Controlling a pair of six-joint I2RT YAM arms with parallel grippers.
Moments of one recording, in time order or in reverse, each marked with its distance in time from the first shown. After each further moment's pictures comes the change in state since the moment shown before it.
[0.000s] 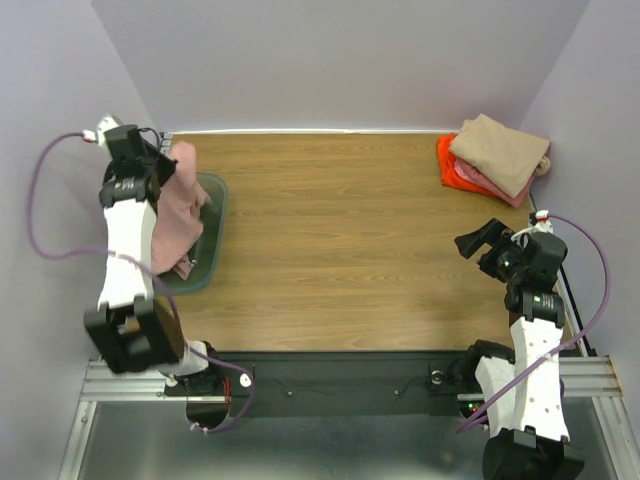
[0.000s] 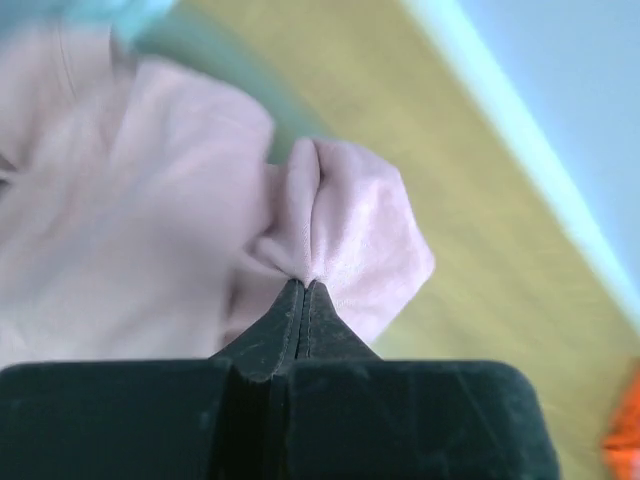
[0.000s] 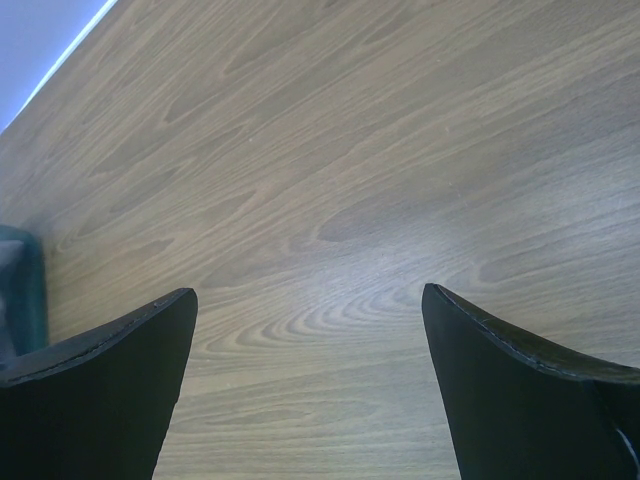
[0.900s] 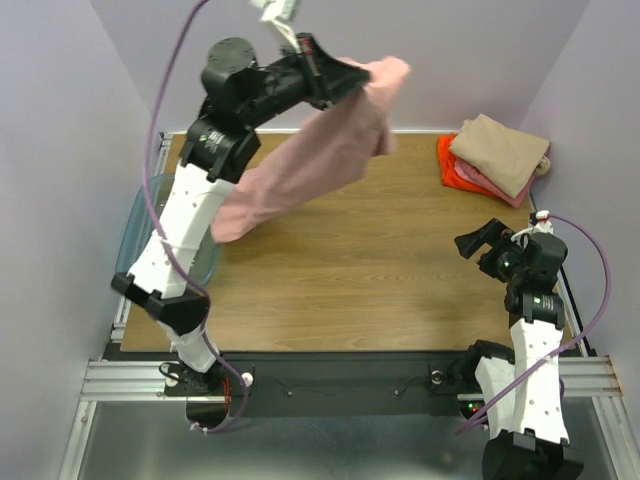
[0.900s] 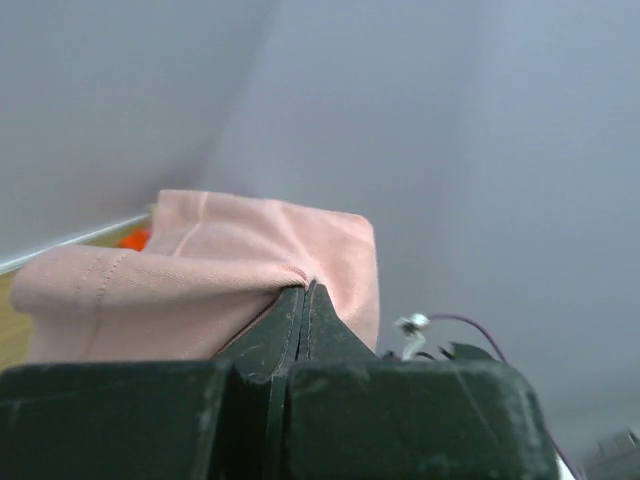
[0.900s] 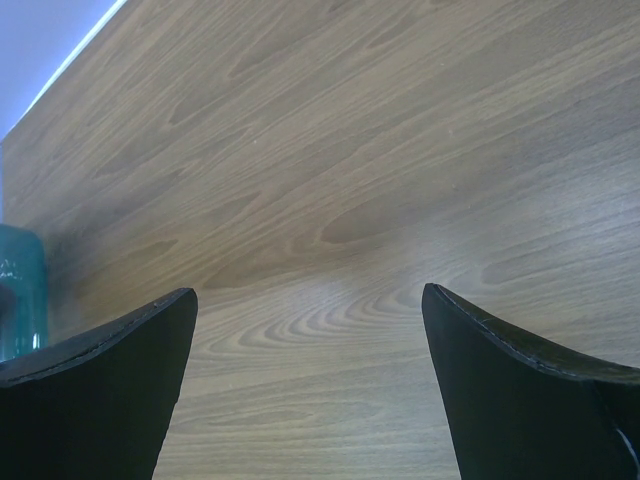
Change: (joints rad) left arm -0.732 0.119 0.828 0.141 0.459 0.029; right arm 0.006 -0.011 0.000 0.000 0.000 0.004
